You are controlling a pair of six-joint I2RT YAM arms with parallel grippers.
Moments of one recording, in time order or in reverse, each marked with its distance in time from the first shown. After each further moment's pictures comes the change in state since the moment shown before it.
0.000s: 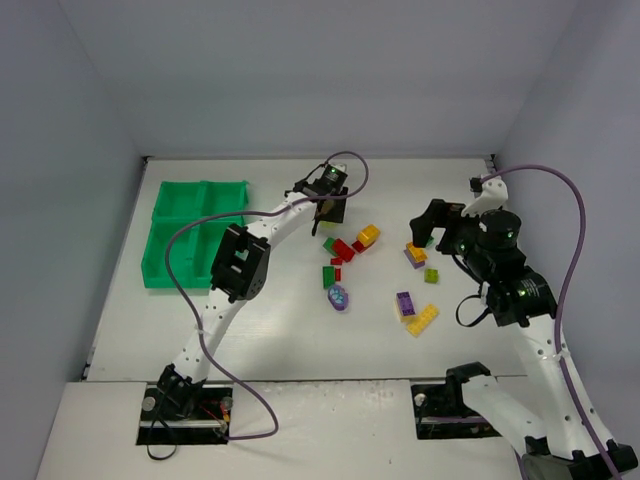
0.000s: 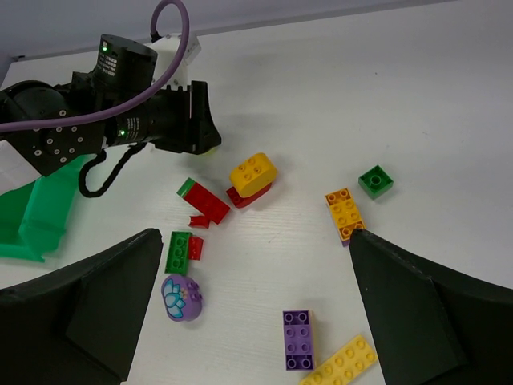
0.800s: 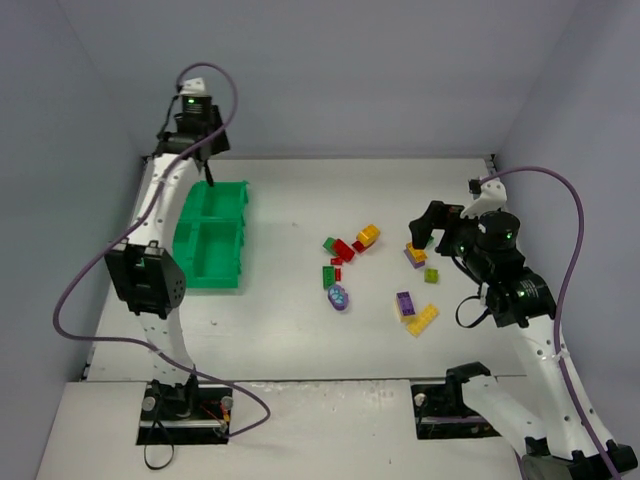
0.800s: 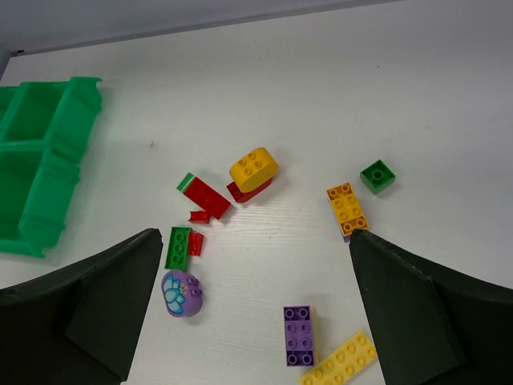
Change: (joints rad) left arm 0.406 -0.555 -0.172 -0.035 -0.115 0.058; right arm 0.000 -0.008 -0.014 -0.003 -0.005 0.004
